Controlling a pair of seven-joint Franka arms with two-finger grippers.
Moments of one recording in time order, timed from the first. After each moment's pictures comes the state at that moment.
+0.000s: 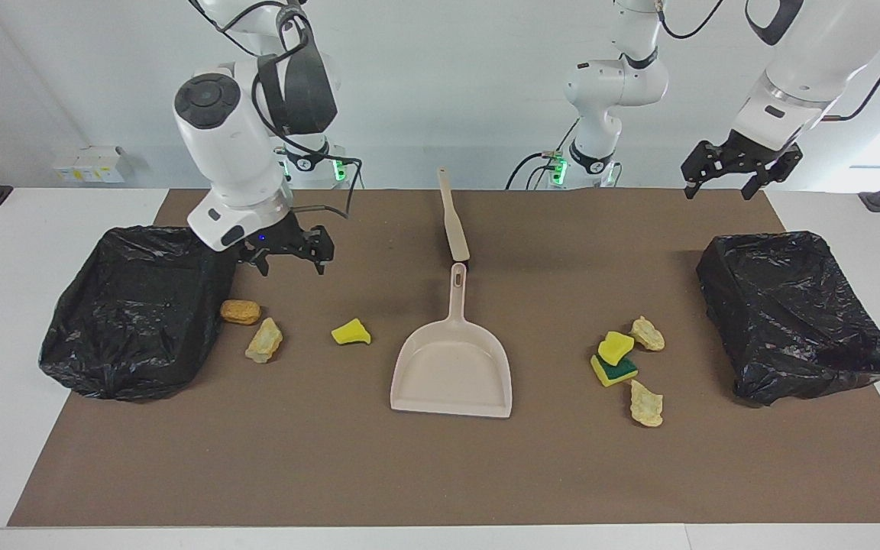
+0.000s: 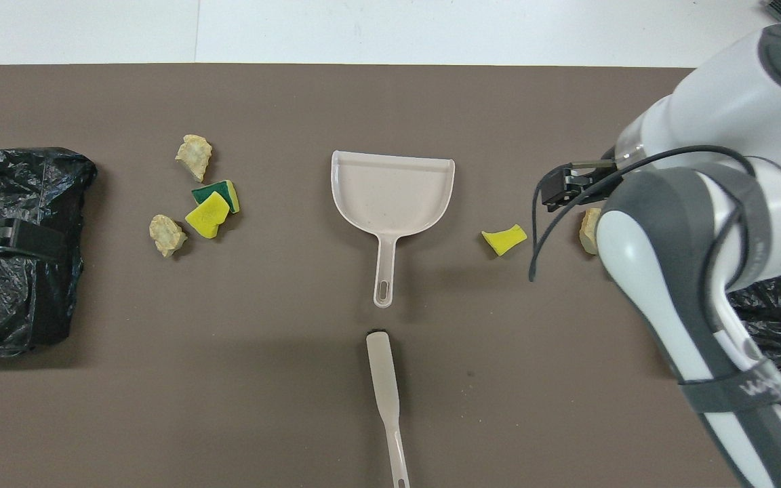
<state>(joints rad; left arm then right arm) -0.06 -0.07 -0.04 -1.62 0.01 1.48 0.01 0.20 0.23 0.03 -1.55 0.03 1.75 0.25</state>
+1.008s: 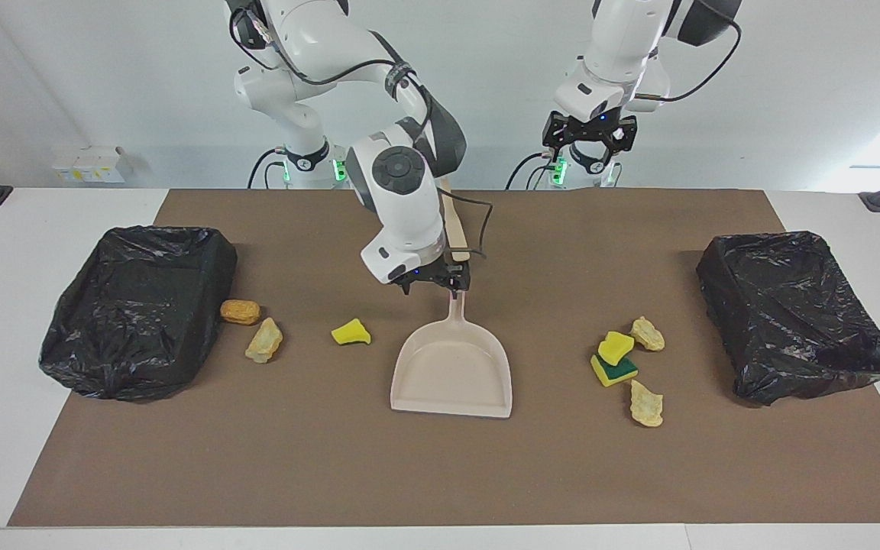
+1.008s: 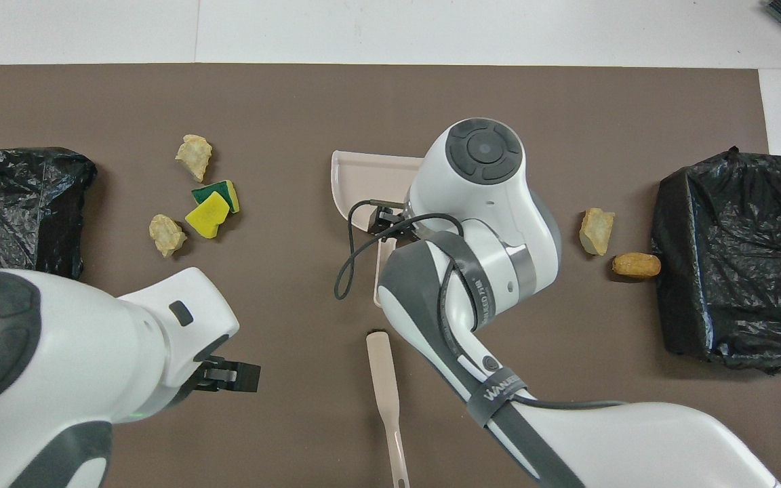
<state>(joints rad) -0.47 -0.29 -0.05 -1.98 -0.06 1.55 -0.32 0.49 0.43 0.03 -1.55 0.14 1.96 0.67</state>
